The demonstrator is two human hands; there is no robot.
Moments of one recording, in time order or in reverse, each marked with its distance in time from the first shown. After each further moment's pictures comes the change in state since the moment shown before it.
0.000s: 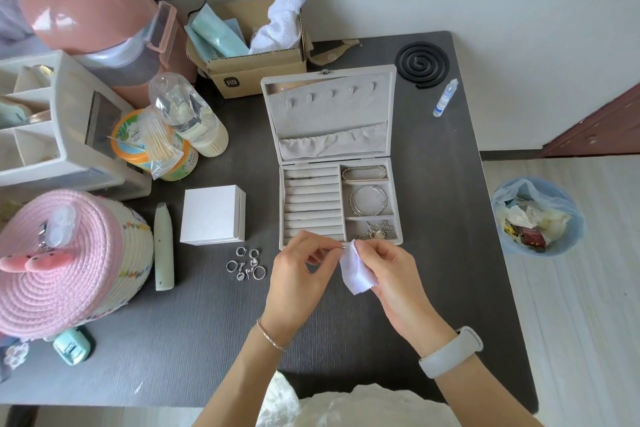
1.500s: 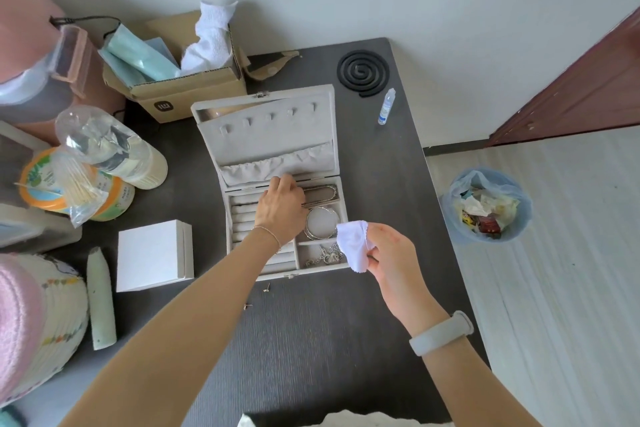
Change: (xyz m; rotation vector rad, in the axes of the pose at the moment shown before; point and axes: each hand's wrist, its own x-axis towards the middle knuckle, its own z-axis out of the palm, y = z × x) left_hand 0.143 -0.033 0.071 0.806 -0.351 0.120; right_hand 0.038 -0.028 -0.055 0.107 0.126 -0.003
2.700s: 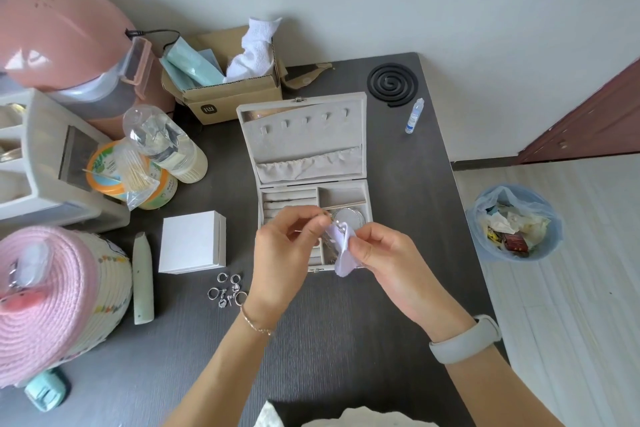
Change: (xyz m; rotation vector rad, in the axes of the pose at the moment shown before) left_hand -0.121 0.035 -0.088 -1.146 0.359 -0.195; right_hand -0.038 -0.020 0.022 -0.155 -0.431 -0.200
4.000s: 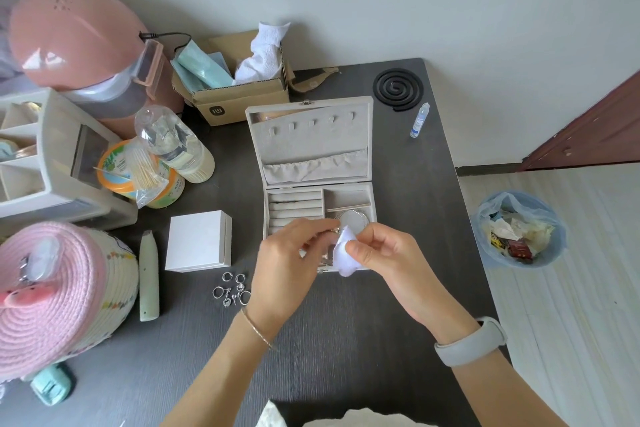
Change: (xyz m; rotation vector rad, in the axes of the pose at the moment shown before) left_hand -0.008 -0.011 -0.008 0.344 -0.035 0.367; right_hand -0.004 -0.006 0.004 -0.112 -0.003 -0.068
